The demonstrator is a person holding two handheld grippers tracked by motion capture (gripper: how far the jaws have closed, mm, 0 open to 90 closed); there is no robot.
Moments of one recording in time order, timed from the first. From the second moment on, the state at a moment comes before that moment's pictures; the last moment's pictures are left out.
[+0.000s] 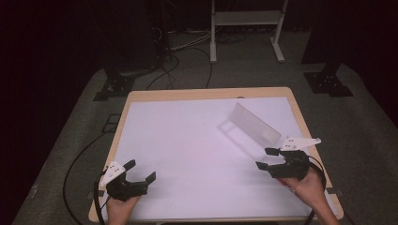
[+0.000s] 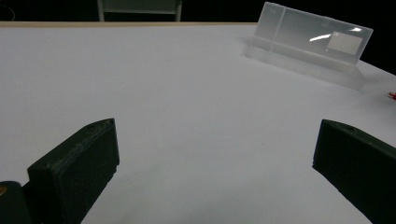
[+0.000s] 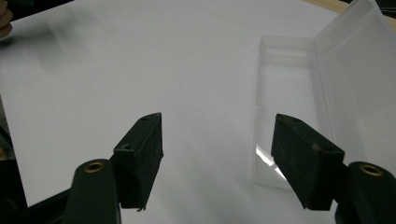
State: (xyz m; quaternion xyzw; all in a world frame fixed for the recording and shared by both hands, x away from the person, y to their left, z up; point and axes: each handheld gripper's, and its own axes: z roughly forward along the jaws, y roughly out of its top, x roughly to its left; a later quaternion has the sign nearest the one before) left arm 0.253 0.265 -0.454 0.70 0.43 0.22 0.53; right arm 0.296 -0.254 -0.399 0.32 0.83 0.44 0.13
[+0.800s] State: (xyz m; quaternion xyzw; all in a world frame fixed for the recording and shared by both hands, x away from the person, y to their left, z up) left arm 0.252 0.264 -0.454 0.70 0.43 0.21 0.53; right arm 0.345 -0.222 -0.401 0.31 0.85 0.41 0.12
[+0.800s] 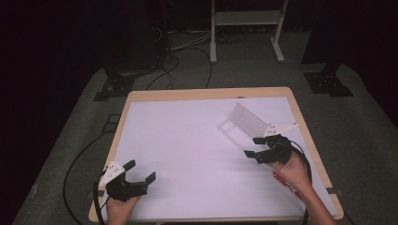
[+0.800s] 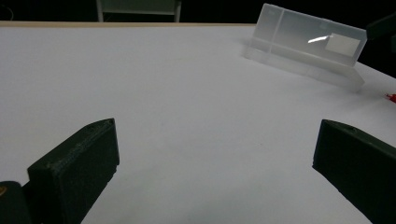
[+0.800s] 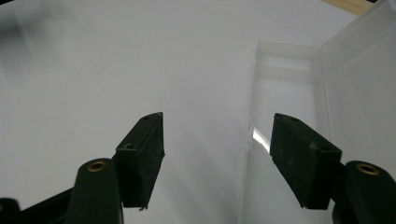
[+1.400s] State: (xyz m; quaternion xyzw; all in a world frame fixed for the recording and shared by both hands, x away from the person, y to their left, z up) left arm 0.252 0.265 -0.453 0.70 0.43 0.21 0.53; right arm 0.385 -0.197 -0.429 0.34 0.86 0.36 0.11
